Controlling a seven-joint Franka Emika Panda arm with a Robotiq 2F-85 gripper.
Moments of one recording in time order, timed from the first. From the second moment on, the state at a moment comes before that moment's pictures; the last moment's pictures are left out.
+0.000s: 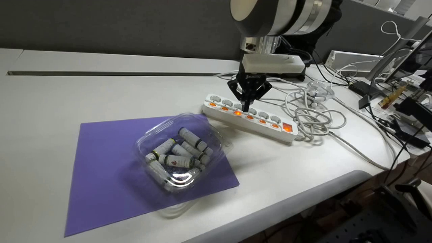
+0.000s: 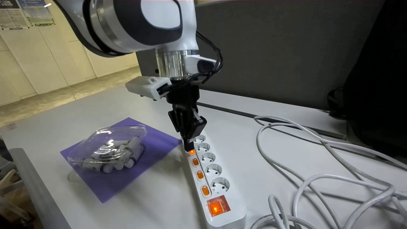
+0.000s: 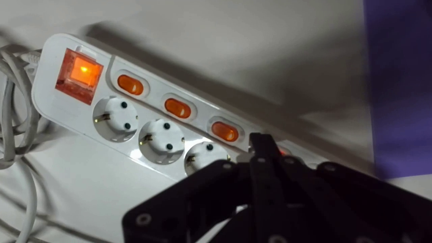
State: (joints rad) arm 0.01 0.45 -0.08 -2.18 -0.10 2.50 0.26
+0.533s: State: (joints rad) arm 0.02 0.50 -0.08 -2.14 -0.09 2.50 0.26
